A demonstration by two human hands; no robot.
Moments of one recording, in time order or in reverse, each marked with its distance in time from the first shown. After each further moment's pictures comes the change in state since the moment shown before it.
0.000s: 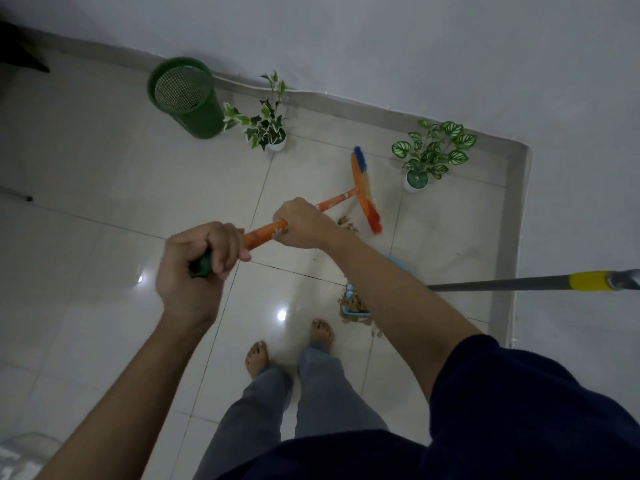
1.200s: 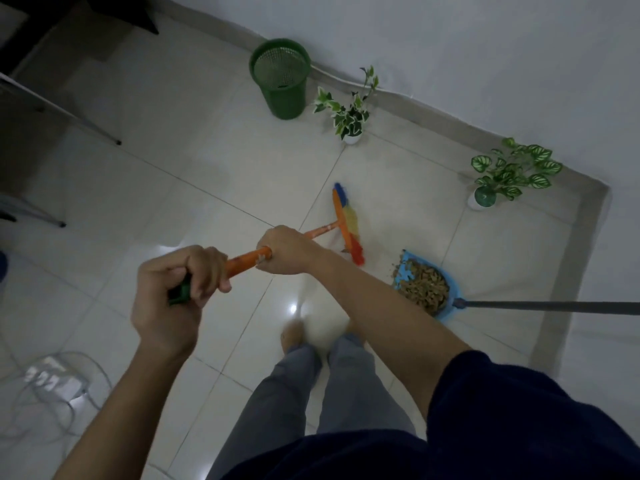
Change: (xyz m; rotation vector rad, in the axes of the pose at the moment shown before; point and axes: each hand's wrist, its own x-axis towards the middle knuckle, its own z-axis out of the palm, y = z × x) left_hand -0.132 0.060 -0.137 0.141 0.219 0.066; right_hand 0.031 -0.187 0.116 0.093 -0.271 -0.148
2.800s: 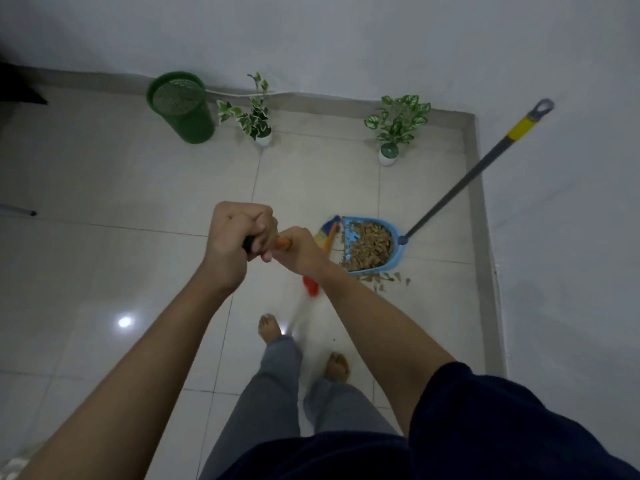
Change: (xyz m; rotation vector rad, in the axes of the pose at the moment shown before) left_hand -0.082 0.012 0.090 0.022 -0.567 -0.027; right_hand -0.179 -0.019 0.092 0.585 0.609 0.465
